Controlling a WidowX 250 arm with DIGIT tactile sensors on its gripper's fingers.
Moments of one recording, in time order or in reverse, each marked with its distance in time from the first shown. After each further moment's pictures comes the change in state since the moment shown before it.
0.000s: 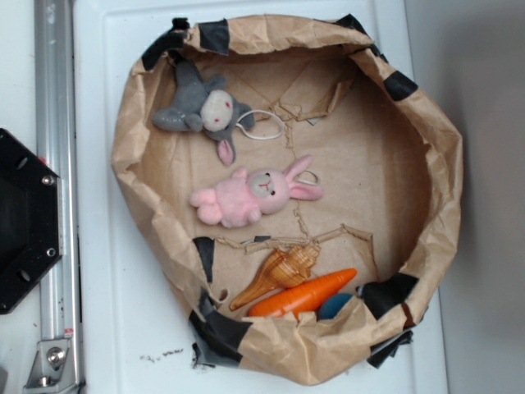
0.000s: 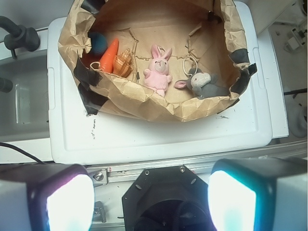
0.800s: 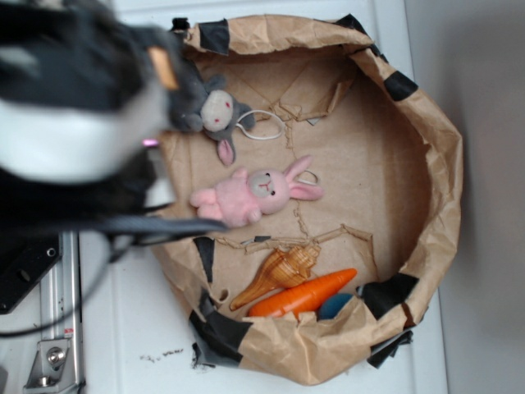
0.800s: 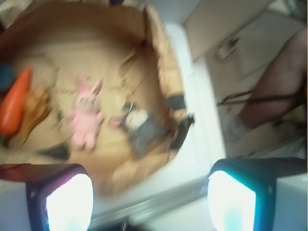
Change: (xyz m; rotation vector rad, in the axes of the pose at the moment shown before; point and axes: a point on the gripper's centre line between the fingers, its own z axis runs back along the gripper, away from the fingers) arm 0.079 0.037 -0.050 0.381 -0.062 0.040
